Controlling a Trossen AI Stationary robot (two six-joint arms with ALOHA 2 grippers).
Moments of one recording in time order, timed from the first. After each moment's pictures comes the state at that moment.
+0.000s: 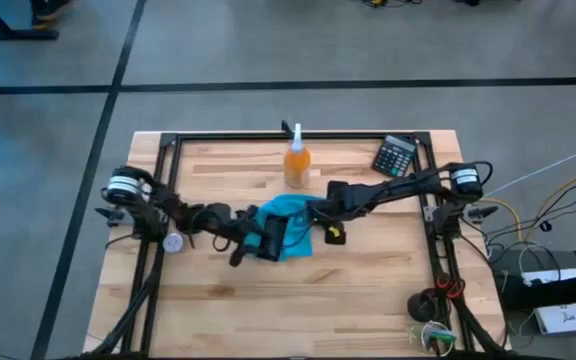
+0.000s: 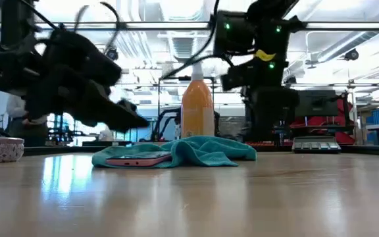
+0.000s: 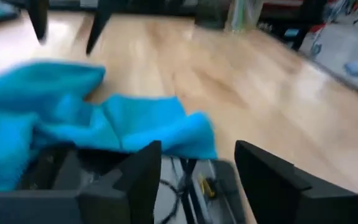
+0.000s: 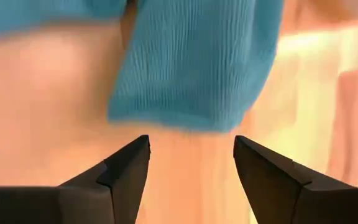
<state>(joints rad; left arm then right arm) -0.01 1.66 0.24 1.16 0.25 -0.04 -0.03 1.79 1.20 -0.85 0.23 0.04</state>
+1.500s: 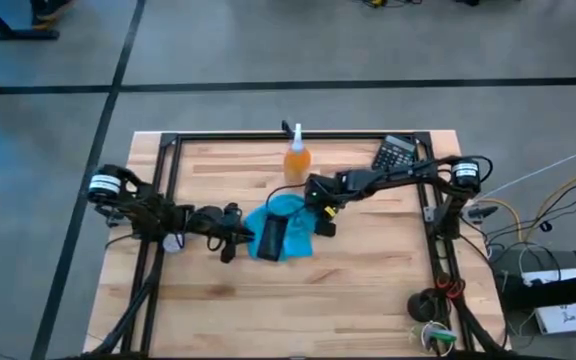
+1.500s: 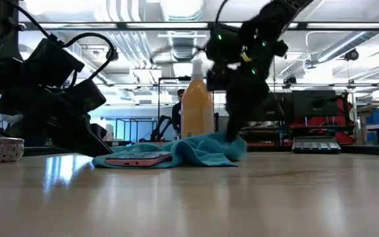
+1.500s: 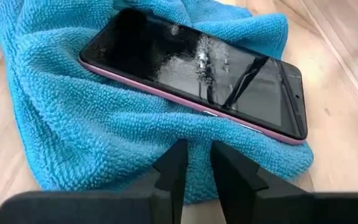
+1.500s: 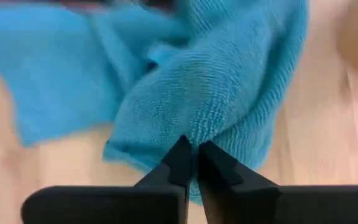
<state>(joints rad) -0.01 1.60 0.14 0.93 0.04 -0.19 -0.14 1.79 1.16 -0.48 -0.11 -0.04</state>
